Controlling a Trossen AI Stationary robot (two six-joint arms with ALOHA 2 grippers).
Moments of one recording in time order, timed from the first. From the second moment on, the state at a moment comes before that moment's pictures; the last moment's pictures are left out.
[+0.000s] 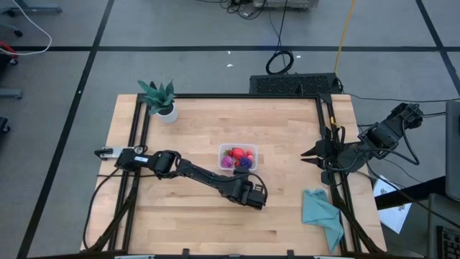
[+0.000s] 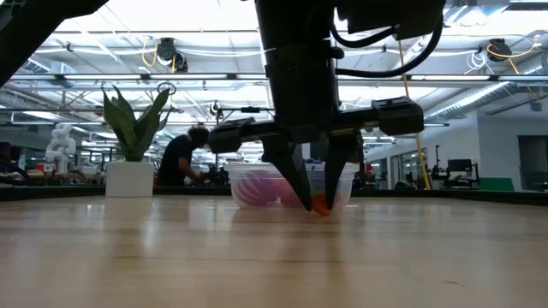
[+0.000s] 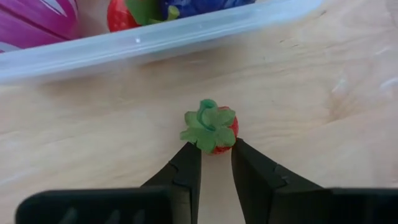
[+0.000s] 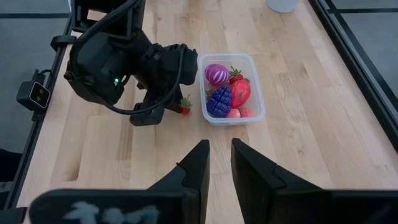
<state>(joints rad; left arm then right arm) -0.30 2.49 2.13 -1.10 -0.46 -1.59 0.60 0.88 1.16 -1.12 0.51 0.49</state>
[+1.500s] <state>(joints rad) -0.31 2.44 2.36 -1.46 -0.58 -1.56 0.60 0.88 1.16 -1.10 0.51 0.49</state>
